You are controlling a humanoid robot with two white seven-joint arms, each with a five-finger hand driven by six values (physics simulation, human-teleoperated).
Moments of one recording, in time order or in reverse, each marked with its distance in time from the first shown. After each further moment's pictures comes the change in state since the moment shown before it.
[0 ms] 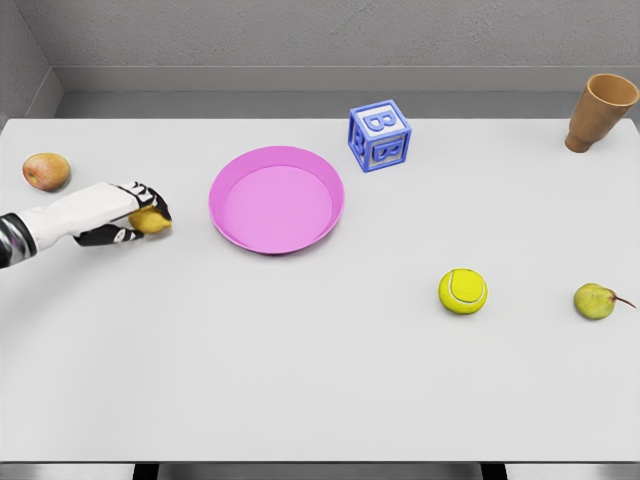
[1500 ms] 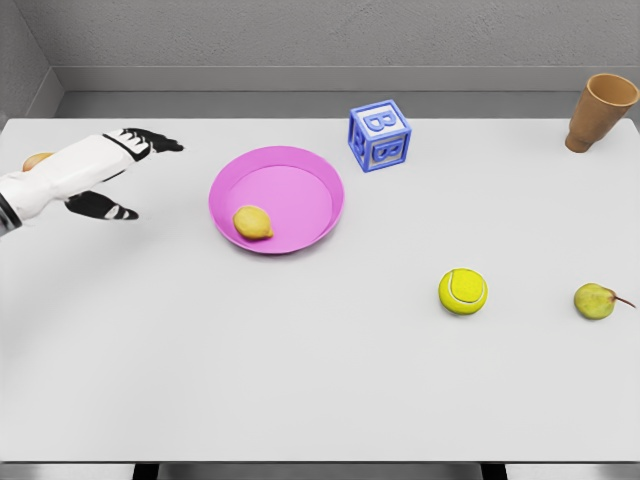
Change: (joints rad) left arm 0.029 0.015 0.135 -0.184 0.079 0.000 0.001; right arm 0.000 0.000 0.000 0.000 0.000 0.000 0.000
